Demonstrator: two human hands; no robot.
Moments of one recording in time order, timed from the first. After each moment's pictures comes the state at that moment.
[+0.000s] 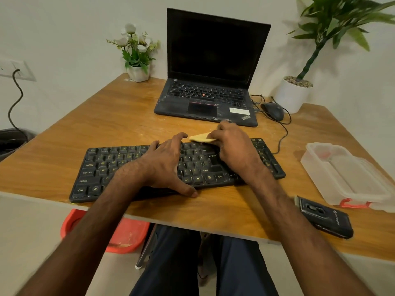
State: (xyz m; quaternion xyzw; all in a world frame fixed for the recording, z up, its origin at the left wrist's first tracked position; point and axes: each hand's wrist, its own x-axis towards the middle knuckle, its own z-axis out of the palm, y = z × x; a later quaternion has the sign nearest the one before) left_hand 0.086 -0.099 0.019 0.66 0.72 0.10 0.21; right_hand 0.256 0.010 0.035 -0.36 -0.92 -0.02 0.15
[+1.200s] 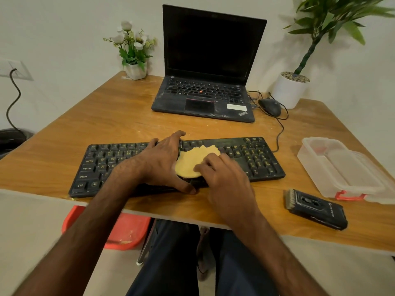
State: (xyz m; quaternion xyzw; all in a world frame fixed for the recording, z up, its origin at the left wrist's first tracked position) left_hand 0.088 -0.102 0.020 0.67 0.71 0.08 0.20; right_hand 0.285 -0.093 0.019 -0.31 -0.93 -0.03 0.21
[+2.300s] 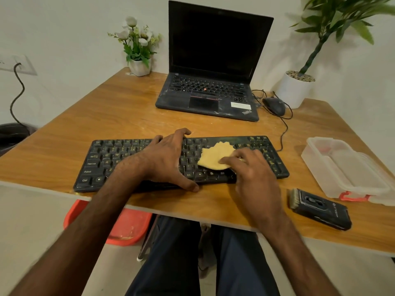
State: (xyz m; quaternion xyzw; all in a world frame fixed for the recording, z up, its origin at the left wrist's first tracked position) left_hand 0.091 -0.109 0.026 0.67 0.71 0.10 0.21; right_hand 0.317 -0.067 0.002 -0.38 -0.88 -0.06 0.28
